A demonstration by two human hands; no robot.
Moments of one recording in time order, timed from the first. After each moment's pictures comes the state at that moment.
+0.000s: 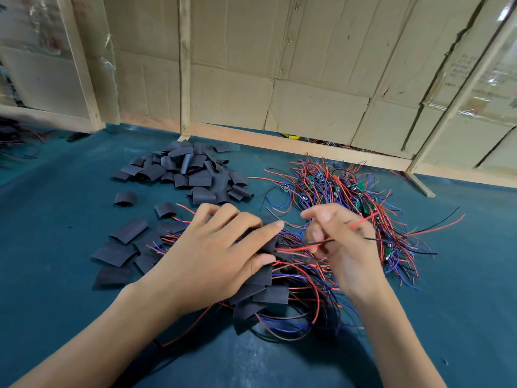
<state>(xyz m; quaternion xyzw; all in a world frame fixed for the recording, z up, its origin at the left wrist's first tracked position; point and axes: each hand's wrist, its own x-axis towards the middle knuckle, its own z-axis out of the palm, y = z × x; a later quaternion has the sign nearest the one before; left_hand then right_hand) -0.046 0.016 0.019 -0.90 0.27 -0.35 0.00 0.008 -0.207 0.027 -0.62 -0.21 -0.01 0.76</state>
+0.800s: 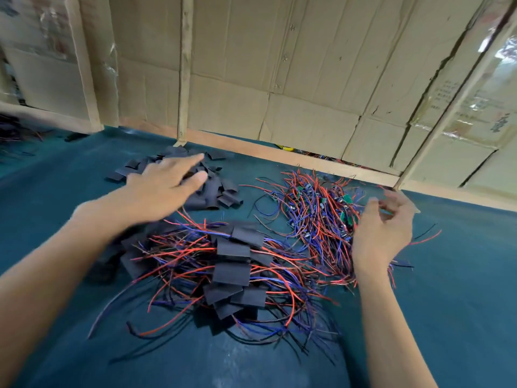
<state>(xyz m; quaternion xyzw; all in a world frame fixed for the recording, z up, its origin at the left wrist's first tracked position) 0.018 0.083 0.062 -0.98 -0.07 -0.06 -0.20 0.081 -0.262 0.034 -0.68 0.07 -0.47 0.56</state>
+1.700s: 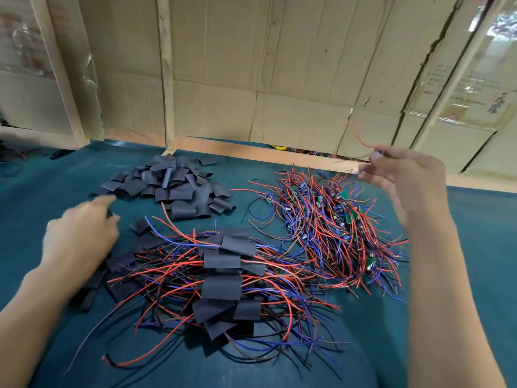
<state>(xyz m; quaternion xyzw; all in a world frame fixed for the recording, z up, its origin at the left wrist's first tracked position) 0.018 0.162 -0.027 -0.93 -0.23 -0.26 -0.11 0.106 -0.301 0.118 -0.65 -0.05 -0.20 0.73</state>
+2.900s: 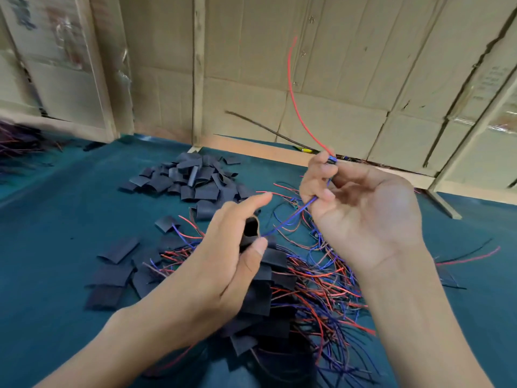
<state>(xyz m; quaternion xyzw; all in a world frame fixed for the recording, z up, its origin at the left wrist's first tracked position) -0.044 0.002 0.022 -0.84 0.20 -0.27 -0.44 0.020 -0.163 0.133 -0.24 -0.03 0.21 0.95</state>
